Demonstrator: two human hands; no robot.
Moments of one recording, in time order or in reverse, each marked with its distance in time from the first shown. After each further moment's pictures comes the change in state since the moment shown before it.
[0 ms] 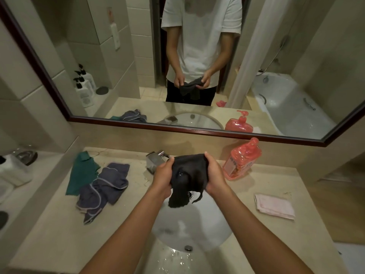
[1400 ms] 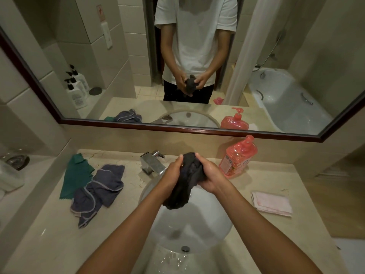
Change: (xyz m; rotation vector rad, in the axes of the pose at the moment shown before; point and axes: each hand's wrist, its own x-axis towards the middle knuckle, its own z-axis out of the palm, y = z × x) left_hand 0.006 -0.015 0.026 0.475 -0.307 0.155; right_hand 0.009 -0.019 -0.019 -0.096 -0.125 0.089
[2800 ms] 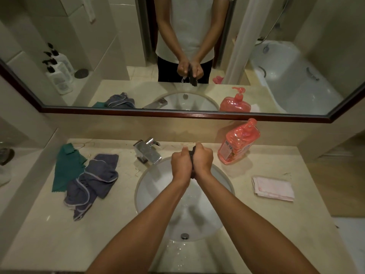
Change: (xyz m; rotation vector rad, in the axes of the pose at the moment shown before) left_hand 0.052 -0.024 0.054 -0.083 0.444 -0.042; right_hand 0.054 0.023 0.007 -0.329 0.580 -0.334
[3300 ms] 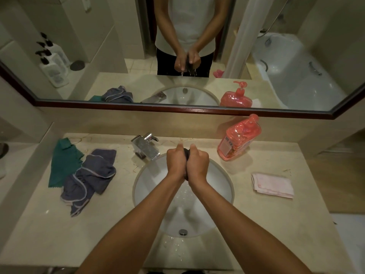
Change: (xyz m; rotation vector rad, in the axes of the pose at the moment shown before) left_hand 0.007 0.000 -0.008 -0.010 -0.037 -0.034; right_hand -0.016 0.027 0.004 -0.068 -0.035 -0.108
